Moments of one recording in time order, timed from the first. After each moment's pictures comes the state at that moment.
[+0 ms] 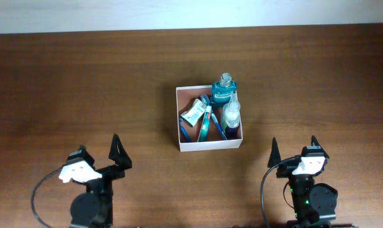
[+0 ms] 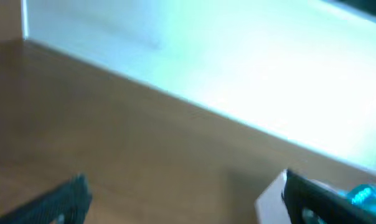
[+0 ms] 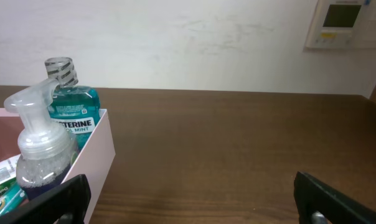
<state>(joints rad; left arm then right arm) -0.21 0.15 0.19 -0.10 -0.33 -0.39 0.04 0.01 0.01 -0.07 0.05 -0.03</state>
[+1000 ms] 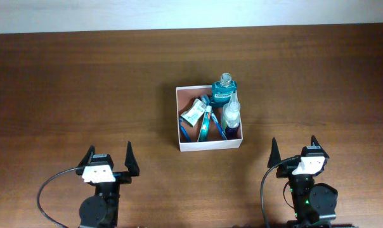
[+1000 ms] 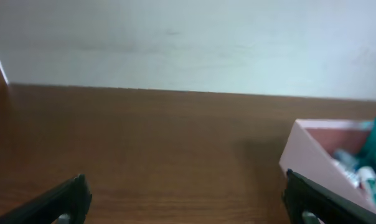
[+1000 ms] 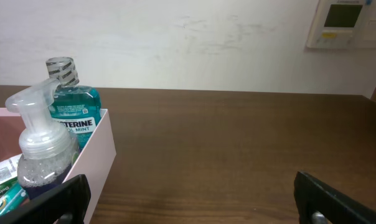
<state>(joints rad) -0.21 0.02 0.02 -0.06 -0.24 -0.07 0.04 0.01 0.01 -0.07 0.05 -0.03</state>
